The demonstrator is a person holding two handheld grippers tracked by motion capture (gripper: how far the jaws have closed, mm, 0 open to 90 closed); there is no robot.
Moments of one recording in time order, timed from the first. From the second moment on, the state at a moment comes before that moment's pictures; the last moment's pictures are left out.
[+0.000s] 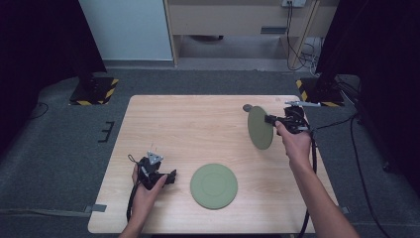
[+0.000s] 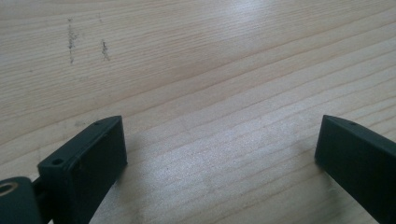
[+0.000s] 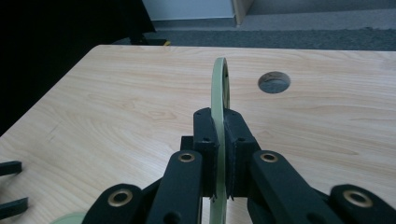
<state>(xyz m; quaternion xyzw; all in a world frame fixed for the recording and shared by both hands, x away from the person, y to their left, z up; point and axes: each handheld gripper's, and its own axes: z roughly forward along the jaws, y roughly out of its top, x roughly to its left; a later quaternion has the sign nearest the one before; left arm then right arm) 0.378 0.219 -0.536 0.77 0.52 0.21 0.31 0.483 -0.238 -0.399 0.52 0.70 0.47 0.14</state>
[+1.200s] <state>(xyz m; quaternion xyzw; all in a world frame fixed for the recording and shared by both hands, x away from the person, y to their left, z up) 0.378 0.218 -0.536 0.76 0.52 0.22 0.31 0.500 -0.286 -0.406 0.56 0.67 0.45 0.16</state>
